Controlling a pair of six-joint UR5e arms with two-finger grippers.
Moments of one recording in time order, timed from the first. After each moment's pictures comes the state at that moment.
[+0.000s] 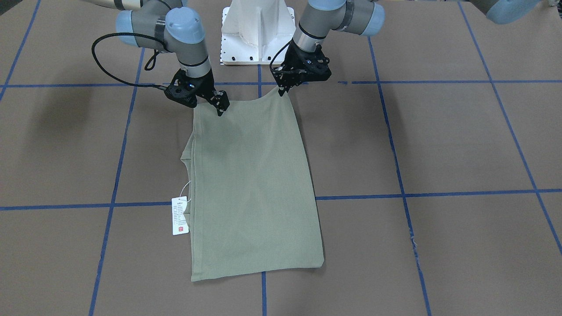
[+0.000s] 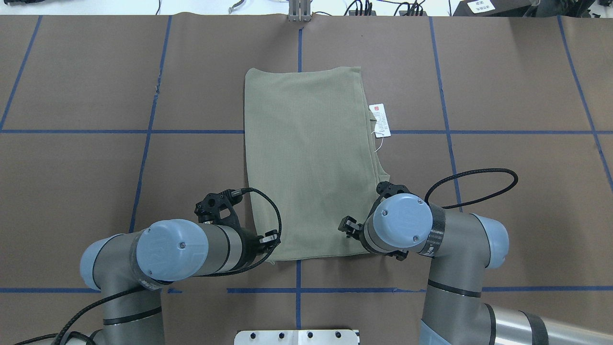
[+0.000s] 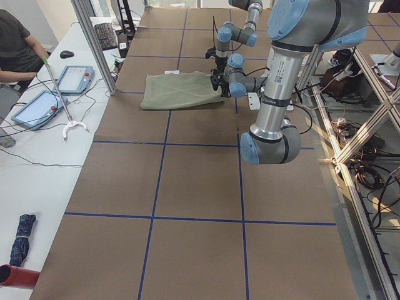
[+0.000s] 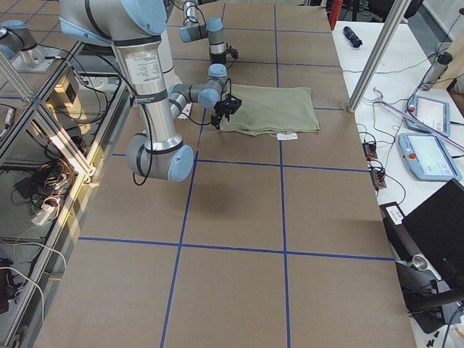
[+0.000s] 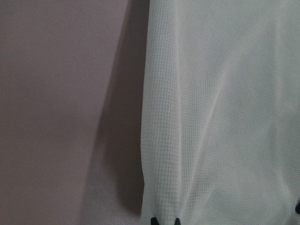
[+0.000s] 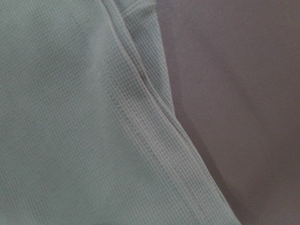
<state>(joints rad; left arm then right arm) -0.27 -2.01 -1.88 -1.94 -1.65 -1.76 0.33 -1.18 1.84 -1.48 1.74 1.82</state>
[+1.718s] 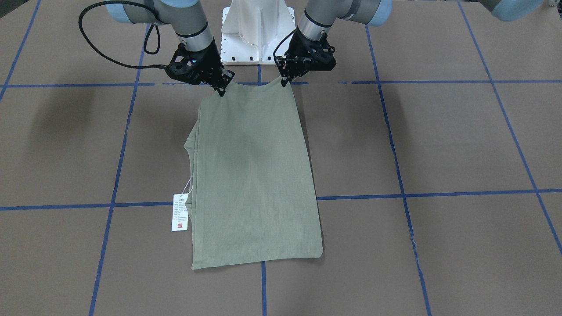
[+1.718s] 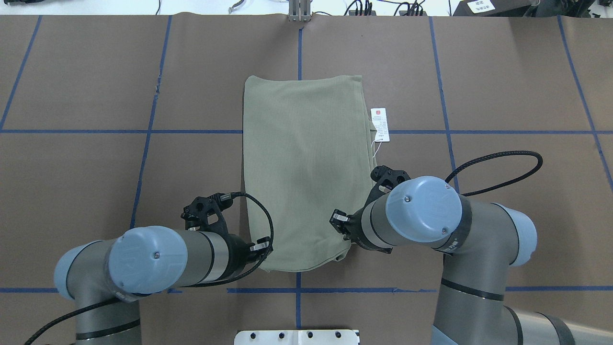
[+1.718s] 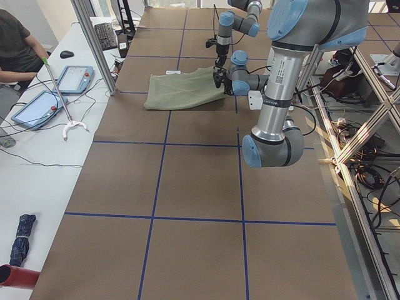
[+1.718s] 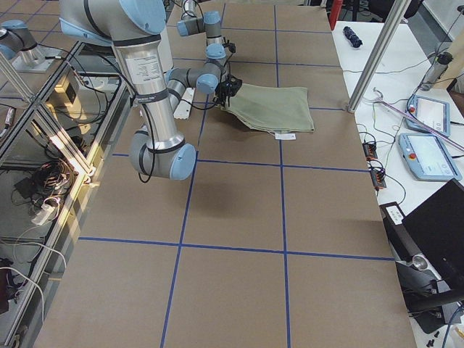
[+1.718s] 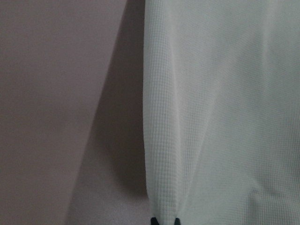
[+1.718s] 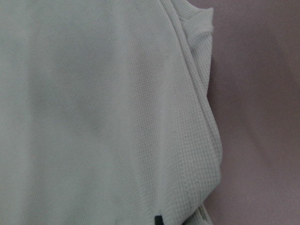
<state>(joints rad) -0.24 -1.95 -2.01 -1.89 -1.65 -1.74 0.35 -1.16 2.03 -1.50 1.80 1.83</state>
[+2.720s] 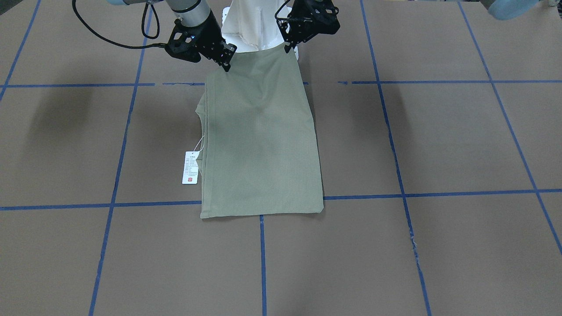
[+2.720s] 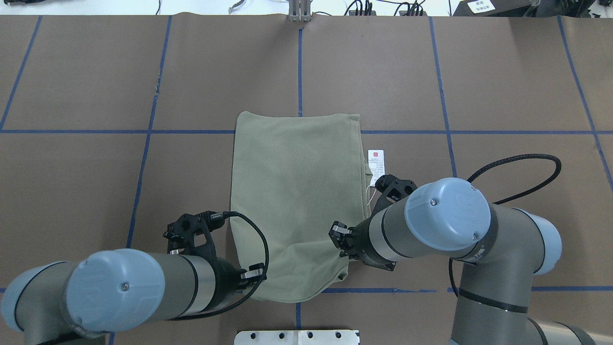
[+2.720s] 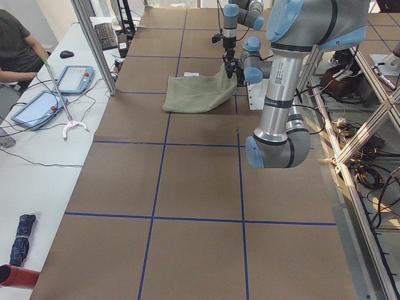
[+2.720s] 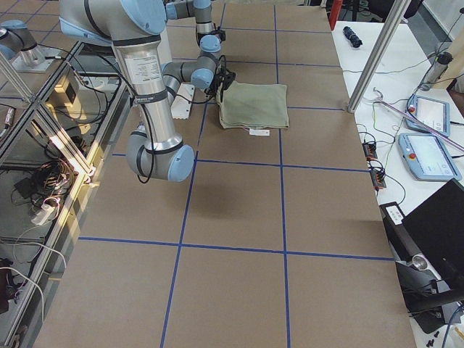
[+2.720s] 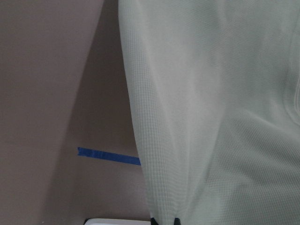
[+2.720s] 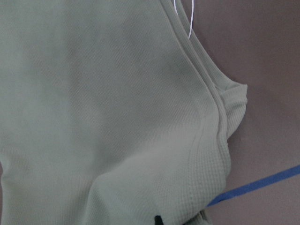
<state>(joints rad) -0.22 -1.97 -2.17 -1.68 -1.65 -1.70 0.37 -1.18 2.09 -1.50 1.87 1.88</state>
